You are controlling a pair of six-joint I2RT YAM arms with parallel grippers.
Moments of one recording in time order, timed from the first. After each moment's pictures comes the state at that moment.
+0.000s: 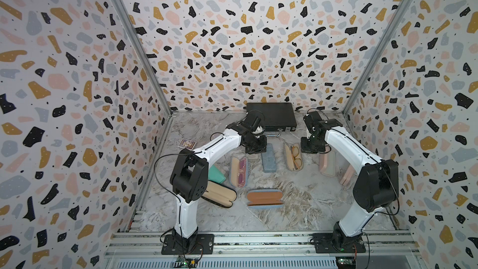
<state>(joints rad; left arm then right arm) -0.61 1.99 1.70 -0.76 0.40 -0.61 0.28 1.72 1.47 -1.08 0.07 0.32</state>
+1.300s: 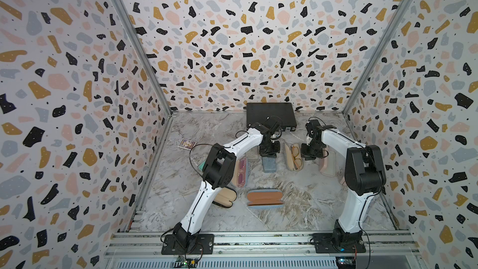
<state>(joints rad) -0.70 2.42 2.14 -0.96 0.37 -0.58 0.18 1.93 1.41 -0.92 -0.08 0.28</state>
